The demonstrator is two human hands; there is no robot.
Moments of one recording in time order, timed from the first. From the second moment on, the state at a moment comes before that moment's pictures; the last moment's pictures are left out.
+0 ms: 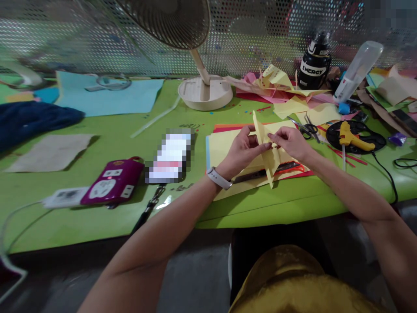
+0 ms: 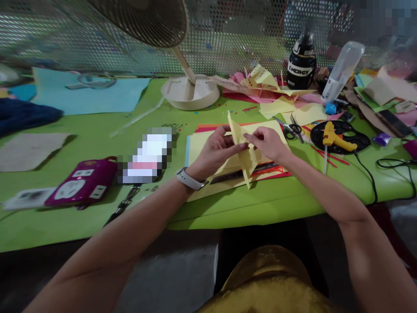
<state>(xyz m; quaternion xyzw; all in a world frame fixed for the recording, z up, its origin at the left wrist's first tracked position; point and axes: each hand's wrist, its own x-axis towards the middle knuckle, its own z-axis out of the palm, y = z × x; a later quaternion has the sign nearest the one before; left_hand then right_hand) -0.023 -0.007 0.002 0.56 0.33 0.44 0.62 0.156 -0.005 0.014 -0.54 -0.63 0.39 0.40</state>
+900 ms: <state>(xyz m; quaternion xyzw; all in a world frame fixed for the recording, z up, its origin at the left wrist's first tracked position) -0.024 -0.001 -0.002 0.55 0.36 0.36 0.67 0.160 0.001 0.014 -0.55 -0.59 0.40 0.43</state>
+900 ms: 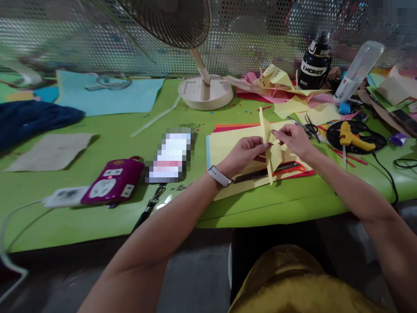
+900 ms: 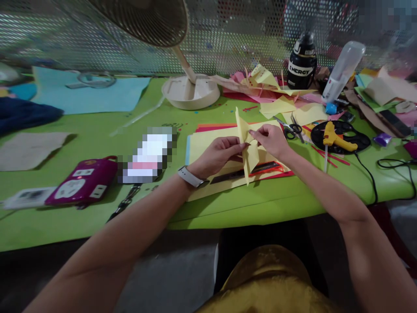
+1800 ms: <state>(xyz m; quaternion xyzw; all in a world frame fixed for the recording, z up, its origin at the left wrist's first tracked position) -0.031 0.007 0.001 0.50 0.35 0.36 0.71 0.161 0.001 0.015 -0.49 -0.60 0.46 0.44</state>
